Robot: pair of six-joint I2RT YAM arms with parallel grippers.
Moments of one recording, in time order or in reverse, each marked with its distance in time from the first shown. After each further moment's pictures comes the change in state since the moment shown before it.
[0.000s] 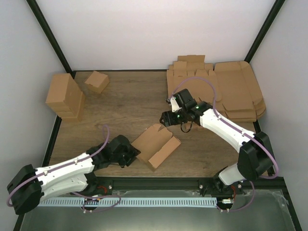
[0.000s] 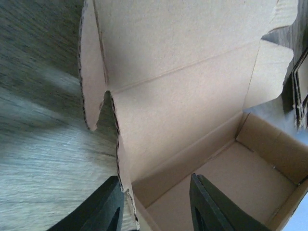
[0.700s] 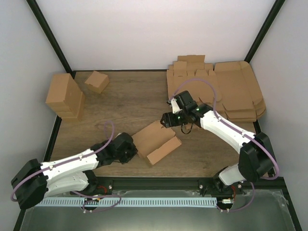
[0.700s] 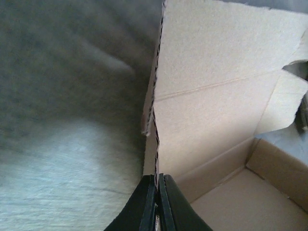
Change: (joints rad) left arm 0.000 0.102 0.037 0.016 -0.101 0.048; right arm 0.000 -0.005 -0.032 0.027 0.003 0.001
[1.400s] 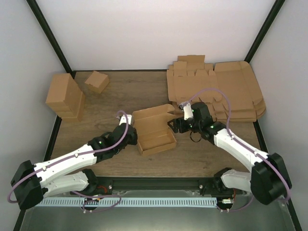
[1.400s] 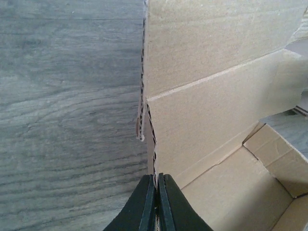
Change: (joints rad) left arm 0.000 -0.006 0.221 -0.029 -0.404 0.947; right arm -0.081 -0.313 -0.399 0.380 -0.027 -0.062
